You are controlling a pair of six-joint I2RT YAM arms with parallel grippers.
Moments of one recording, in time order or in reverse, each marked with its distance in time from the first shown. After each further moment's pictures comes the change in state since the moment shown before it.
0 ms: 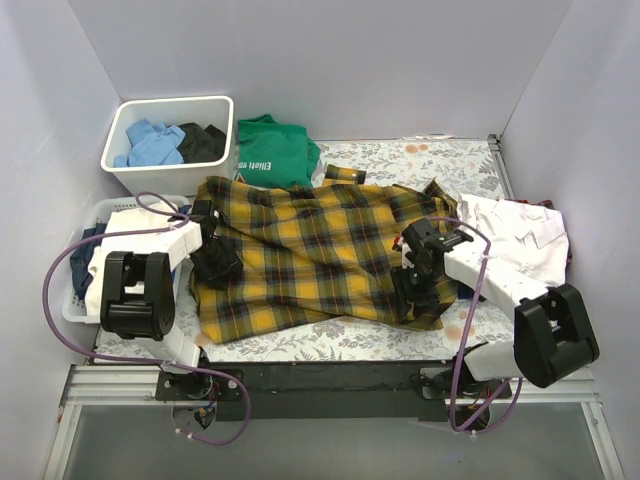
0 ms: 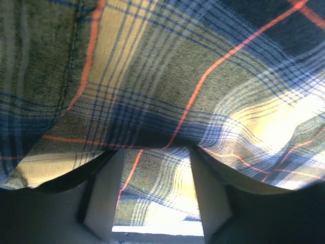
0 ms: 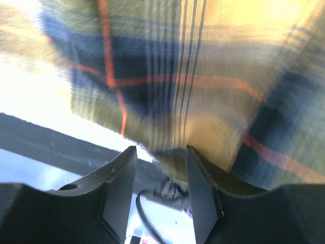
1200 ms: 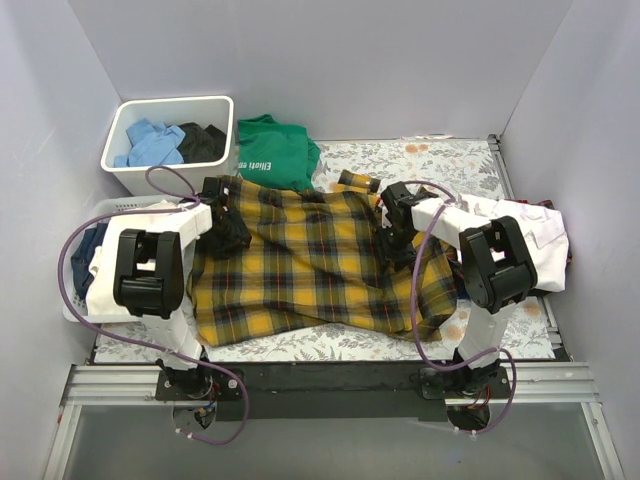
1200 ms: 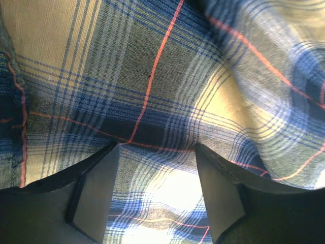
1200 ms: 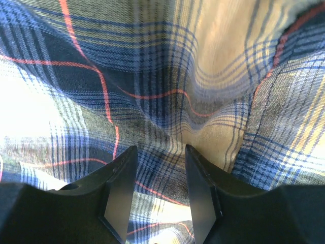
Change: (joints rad) left arm -0.041 0.159 0.185 0.179 -0.069 0.059; right arm -0.042 0.487 0.428 0.137 0.114 -0.052
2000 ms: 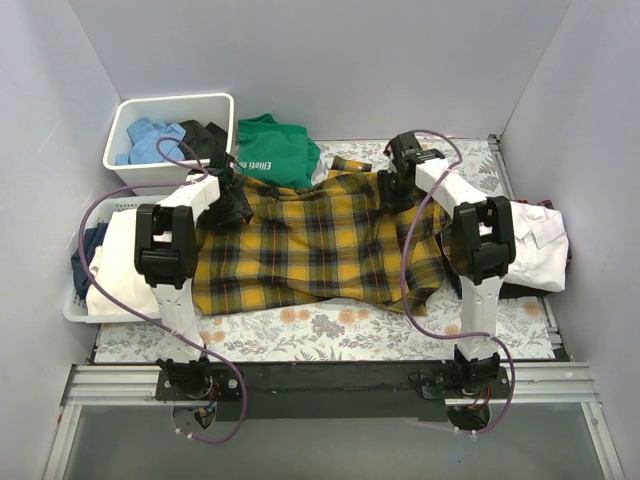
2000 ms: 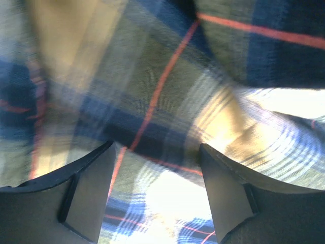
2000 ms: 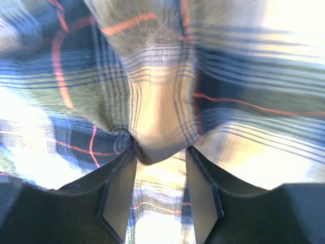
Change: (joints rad) left arm 0.000 0.302 0.434 -0.155 -0.080 0.073; right arm -0.117 0.276 0.525 -0.015 0.035 0.020
